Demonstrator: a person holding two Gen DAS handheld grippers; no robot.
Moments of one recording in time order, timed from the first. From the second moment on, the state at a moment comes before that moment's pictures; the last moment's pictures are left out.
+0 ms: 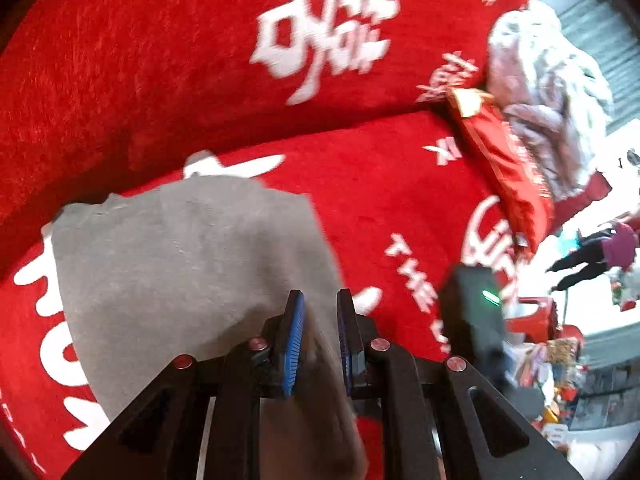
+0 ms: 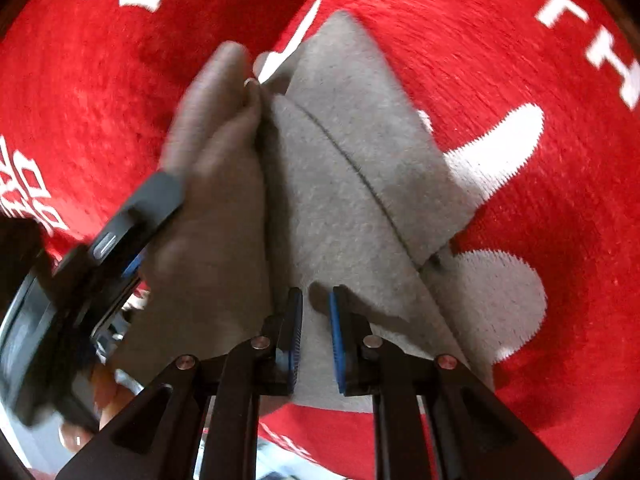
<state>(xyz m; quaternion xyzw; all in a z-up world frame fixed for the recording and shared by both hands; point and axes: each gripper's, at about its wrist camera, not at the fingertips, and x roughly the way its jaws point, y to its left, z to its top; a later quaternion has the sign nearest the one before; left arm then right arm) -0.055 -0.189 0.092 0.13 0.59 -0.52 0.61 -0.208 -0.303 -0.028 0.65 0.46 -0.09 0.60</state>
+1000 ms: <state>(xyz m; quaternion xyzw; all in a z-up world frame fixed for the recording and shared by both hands) 0.021 -0.060 0.052 0.16 0.59 -0.31 0.73 -0.159 -0.349 0.053 0.55 0.43 -0.03 0.72</state>
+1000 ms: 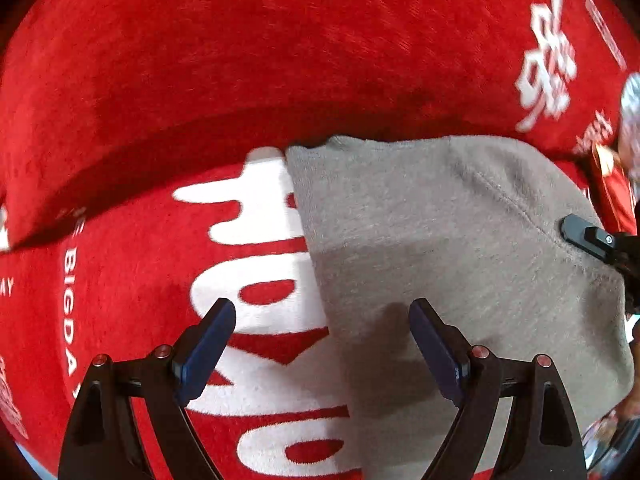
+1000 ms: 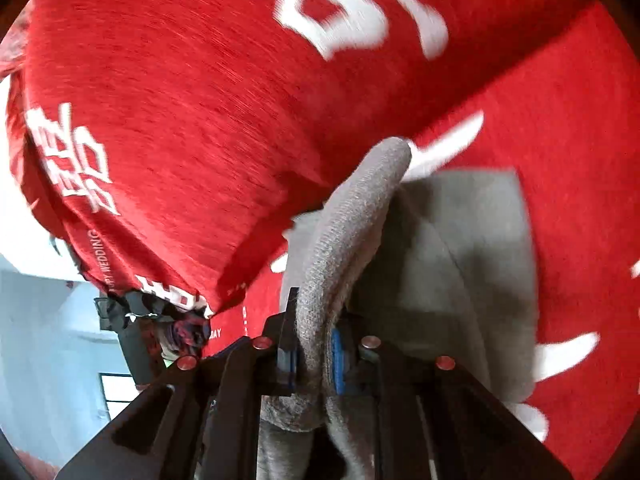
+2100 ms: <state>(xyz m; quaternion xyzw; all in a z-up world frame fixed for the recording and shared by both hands) -0.059 -0.043 0.018 0.28 0.62 -0.33 0.66 -0.238 -0.295 0.067 0.40 0.57 -0.14 0.70</state>
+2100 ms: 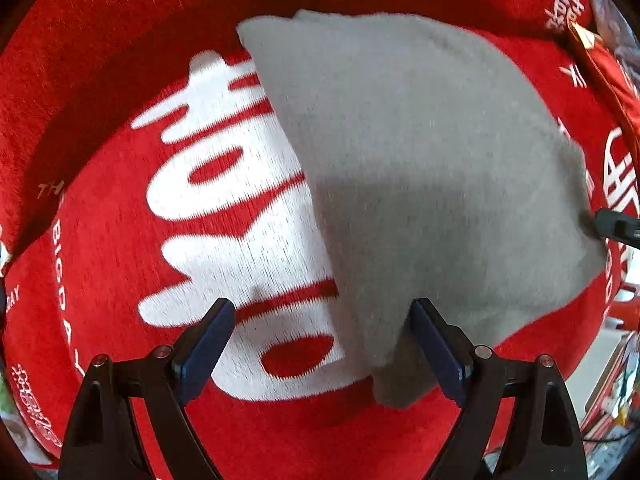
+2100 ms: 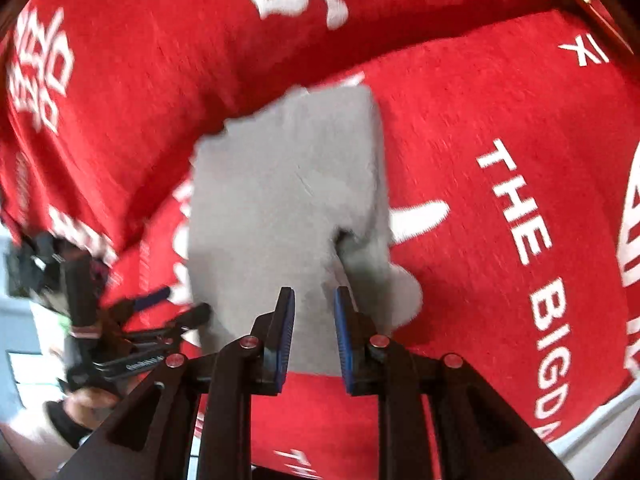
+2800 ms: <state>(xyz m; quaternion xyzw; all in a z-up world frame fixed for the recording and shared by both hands) -0.065 -0.022 0.027 0.26 0.65 -0.31 0.65 -0.275 -0.298 0.033 0.41 0.62 -0.22 0.63</state>
